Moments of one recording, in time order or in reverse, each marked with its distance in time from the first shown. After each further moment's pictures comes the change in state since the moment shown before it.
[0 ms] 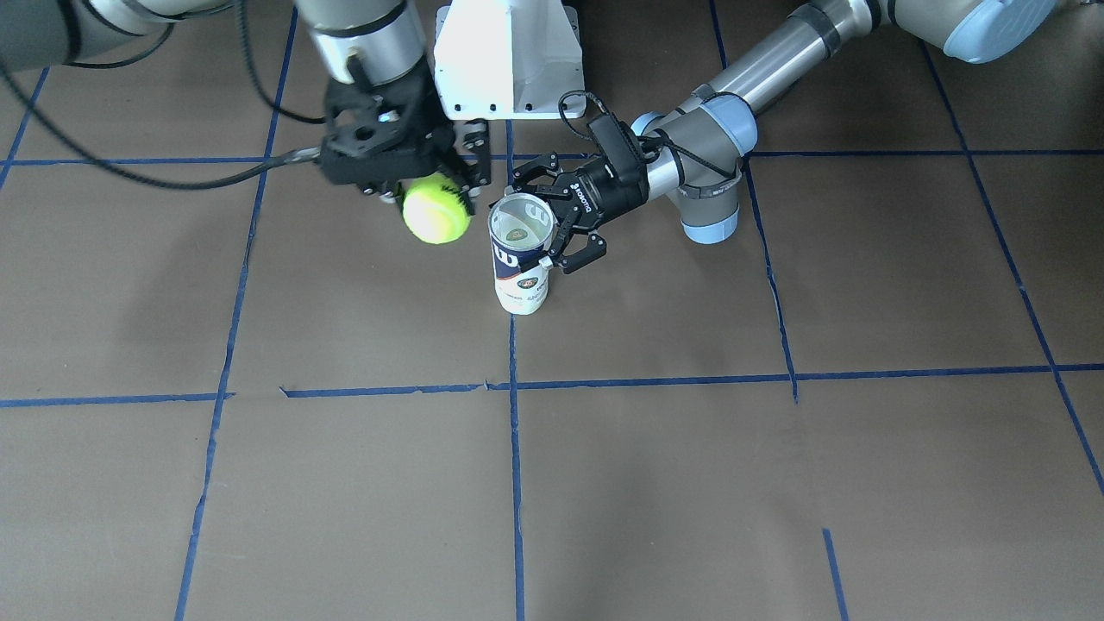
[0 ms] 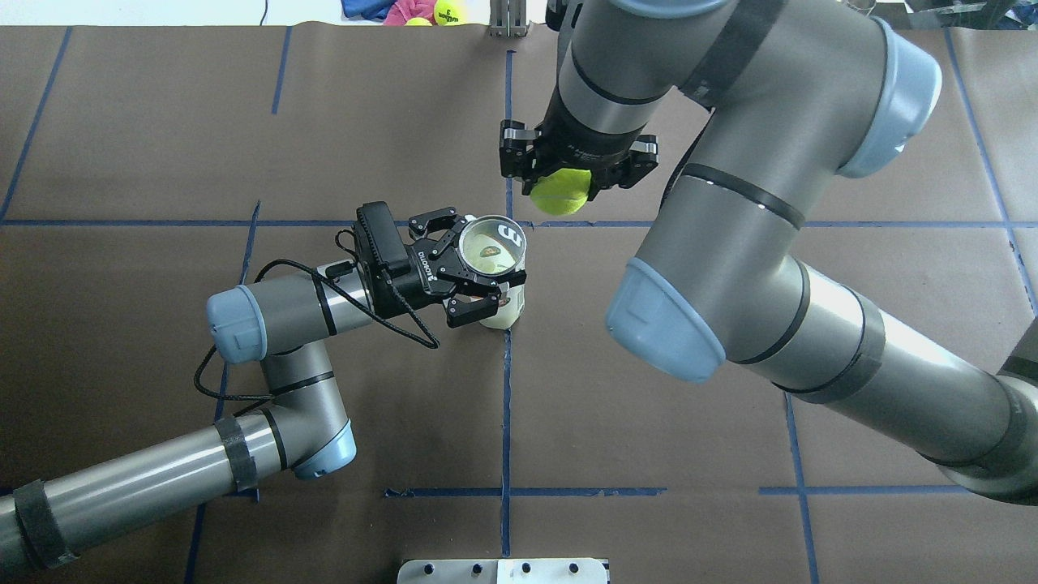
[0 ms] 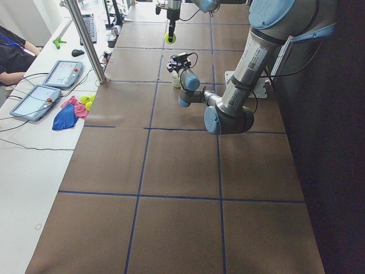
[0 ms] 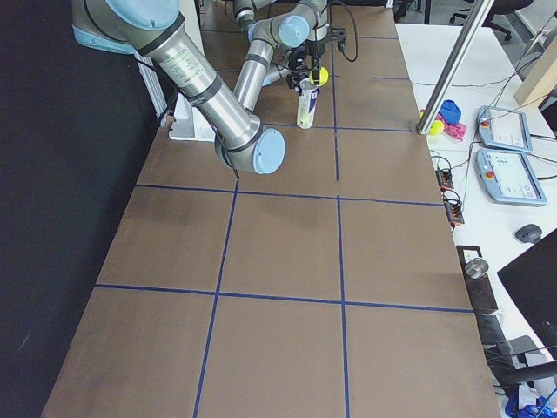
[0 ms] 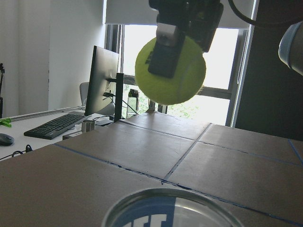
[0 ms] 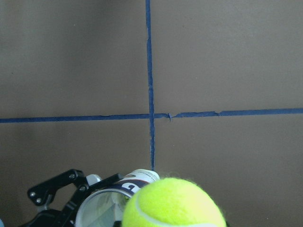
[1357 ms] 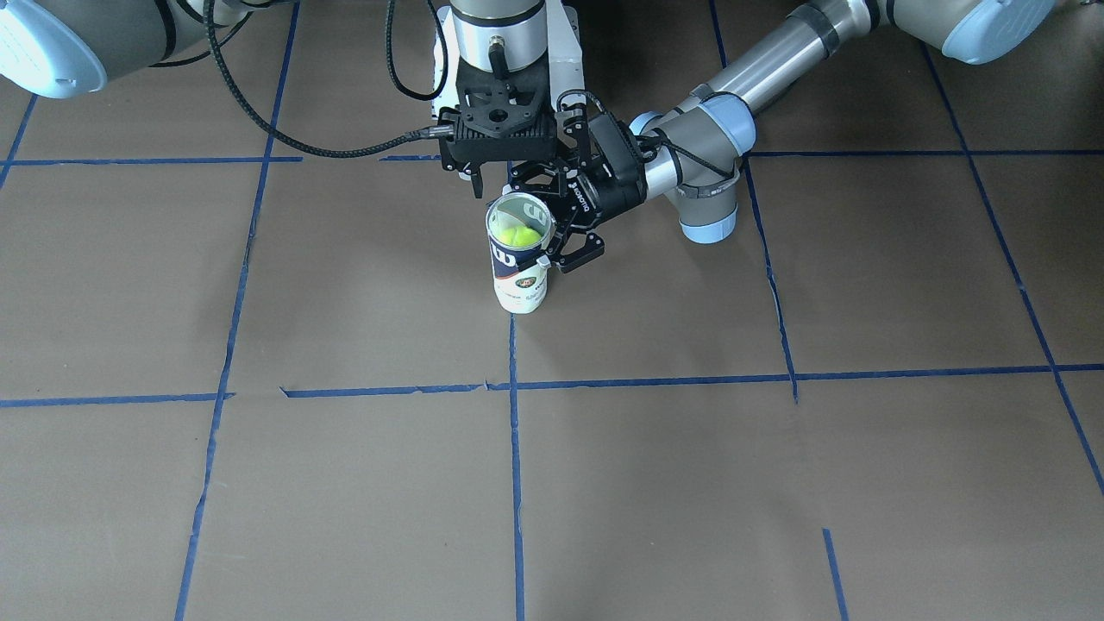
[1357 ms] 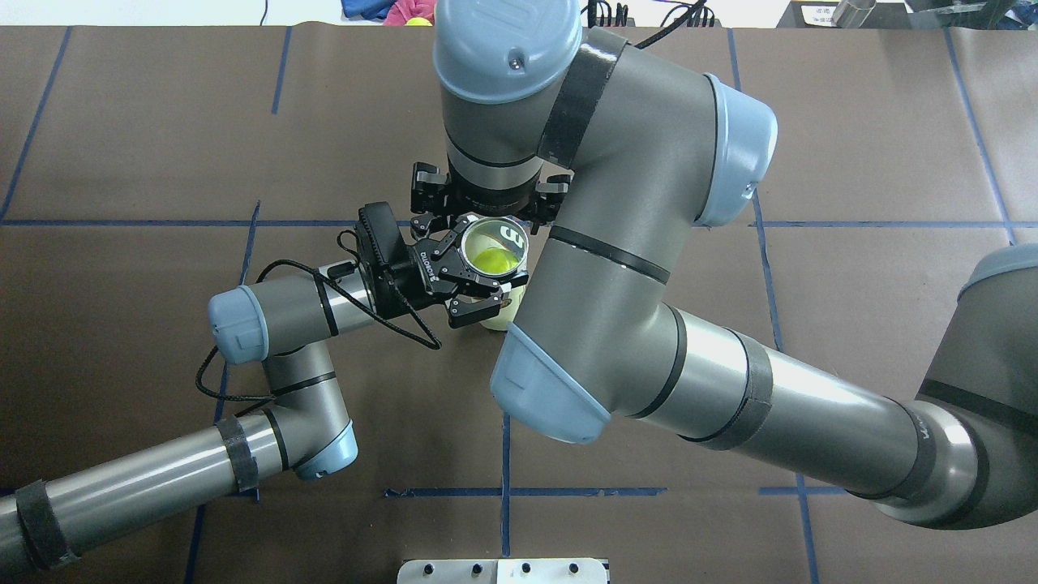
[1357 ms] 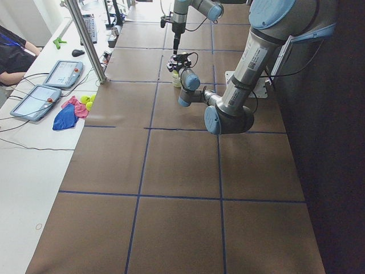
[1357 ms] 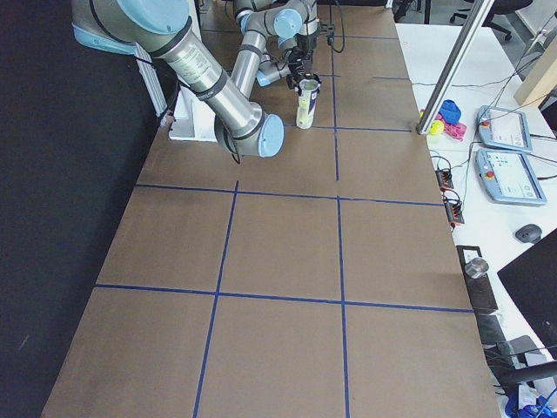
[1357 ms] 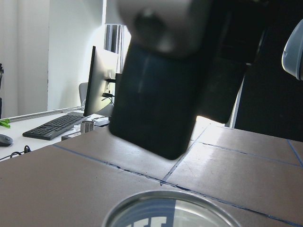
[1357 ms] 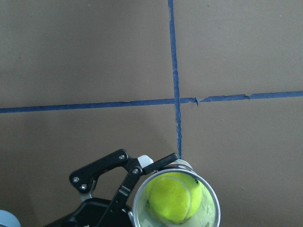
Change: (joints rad) left arm 0.001 -0.003 0.000 0.000 0.000 0.002; right arm -0.107 0.097 -0.105 -0.011 -0.110 0.073
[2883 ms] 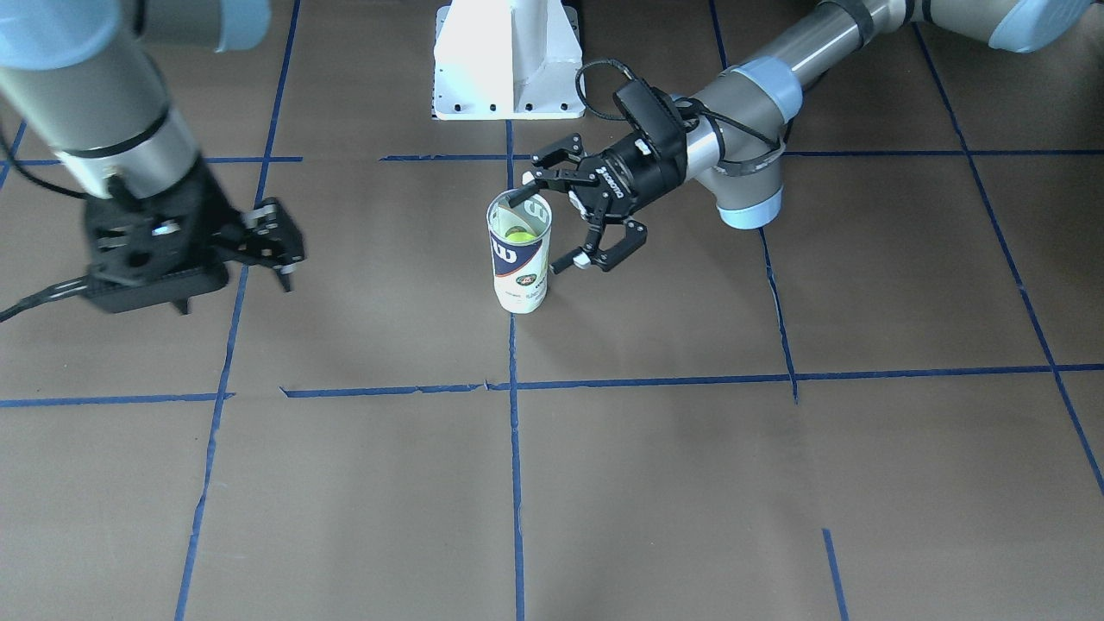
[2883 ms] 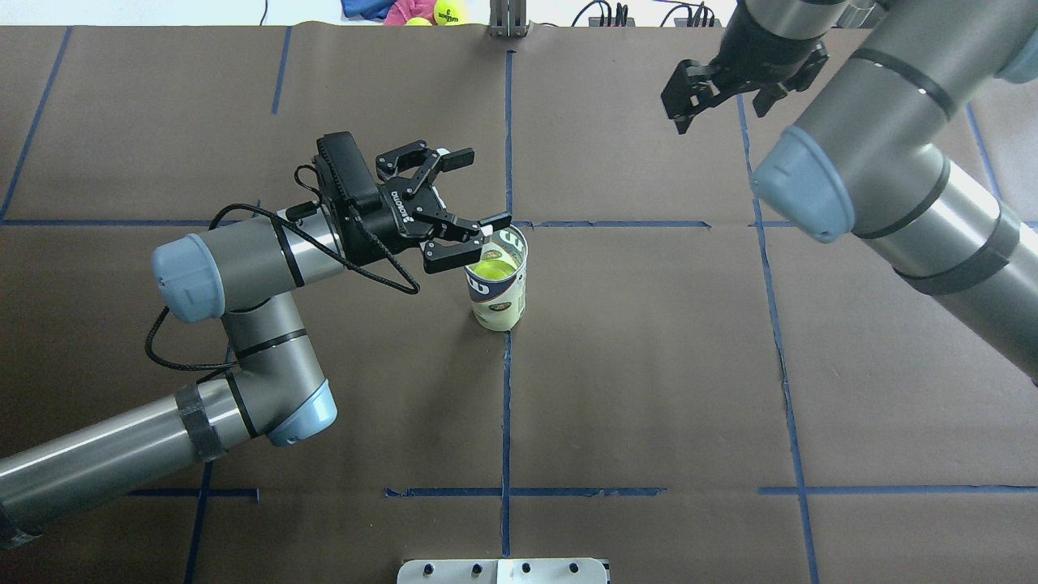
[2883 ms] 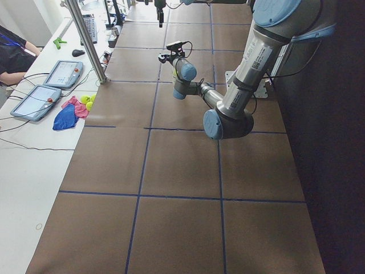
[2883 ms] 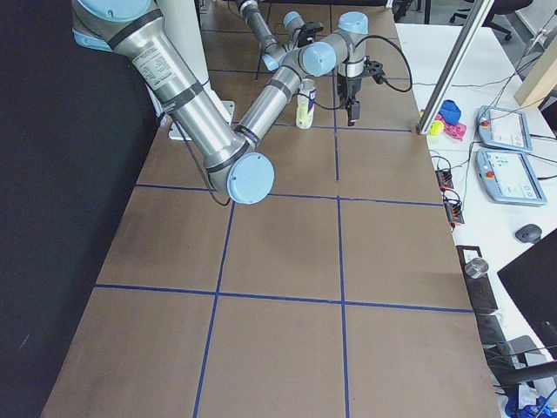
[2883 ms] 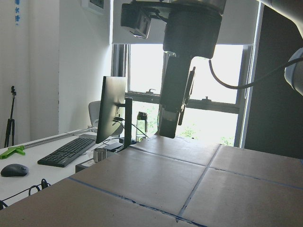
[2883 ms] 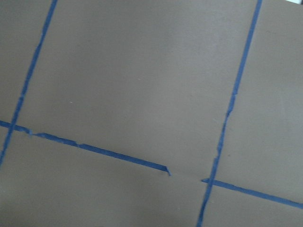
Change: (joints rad) left arm -0.132 0.075 -0.221 0.250 -0.010 -0.004; right arm 0.453 -0.364 0.072 0.009 0.258 -0.784
